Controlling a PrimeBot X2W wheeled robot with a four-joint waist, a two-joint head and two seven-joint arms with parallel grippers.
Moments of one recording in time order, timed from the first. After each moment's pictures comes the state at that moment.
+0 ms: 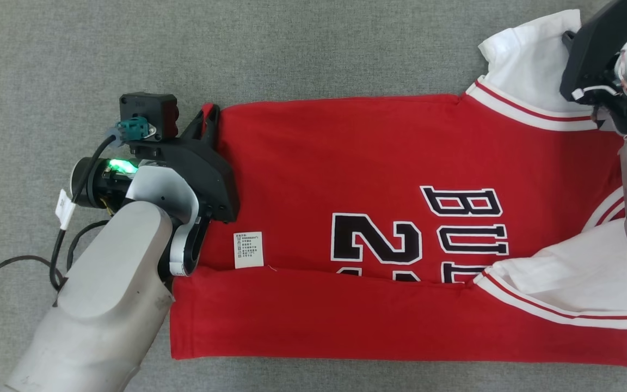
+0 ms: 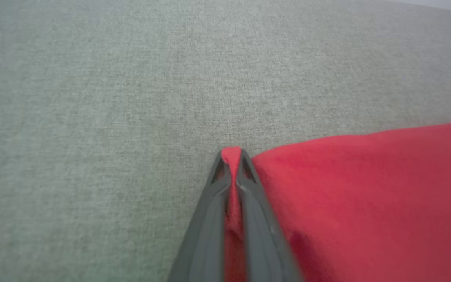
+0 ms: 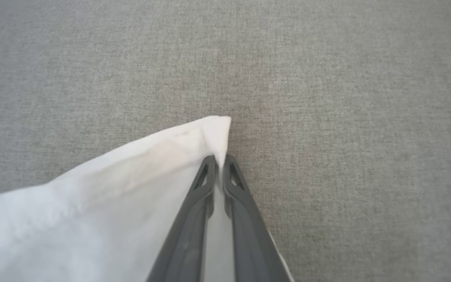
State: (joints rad) left arm -0.85 0.23 -0.60 0.48 -0.62 0.24 0.13; right arm -1.14 -0.23 -0.07 0.80 0.12 0.13 0.68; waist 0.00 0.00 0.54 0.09
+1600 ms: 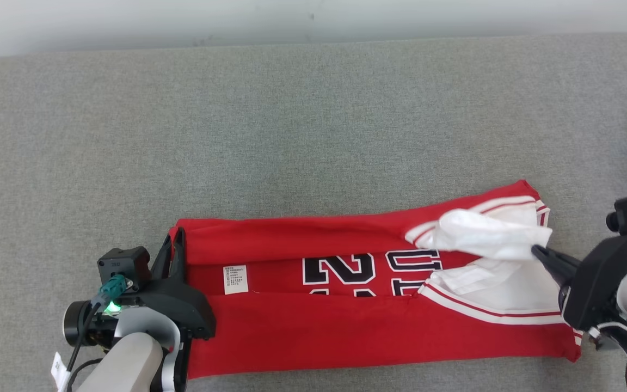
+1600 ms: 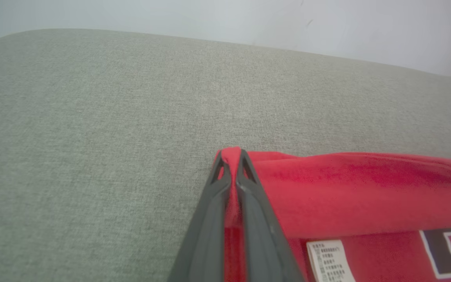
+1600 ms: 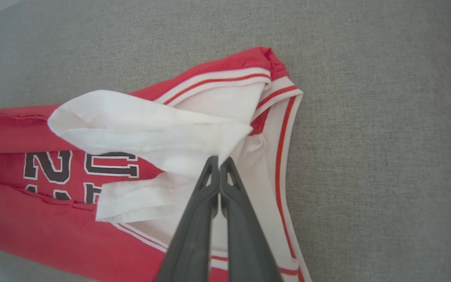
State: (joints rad) left arm -0.48 0.27 -0.55 0.47 -0.66 0.29 -0.22; right arm -0.27 -0.33 -0.03 0.03 0.59 0.13 0.81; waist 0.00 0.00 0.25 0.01
